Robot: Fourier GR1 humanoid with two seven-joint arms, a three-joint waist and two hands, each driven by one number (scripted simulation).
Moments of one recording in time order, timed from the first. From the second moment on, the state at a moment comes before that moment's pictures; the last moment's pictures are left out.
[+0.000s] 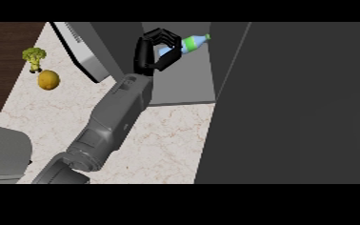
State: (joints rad) left arm -1.06 0.00 0.00 -0.25 0.29 0.37 -0.72; right arm 0.18 -0.43 0.75 -2.48 0.03 -0.44 0.13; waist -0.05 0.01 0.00
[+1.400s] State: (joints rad) left arm -0.41 0.06 -0.30 -1.12 0.52 0.02 -0.48; right arm 0.17 -0.54 0.76 -2.49 0.04 -0.45 0.16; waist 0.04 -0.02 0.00
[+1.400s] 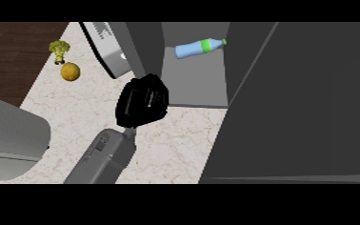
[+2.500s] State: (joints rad) left arm 0.40 0.40 -0.24 -1.94 0.62 -0.07 -0.47; right arm -0.25 -0.29 0.85 -2.42 0.09 -0.38 0.54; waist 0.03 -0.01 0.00
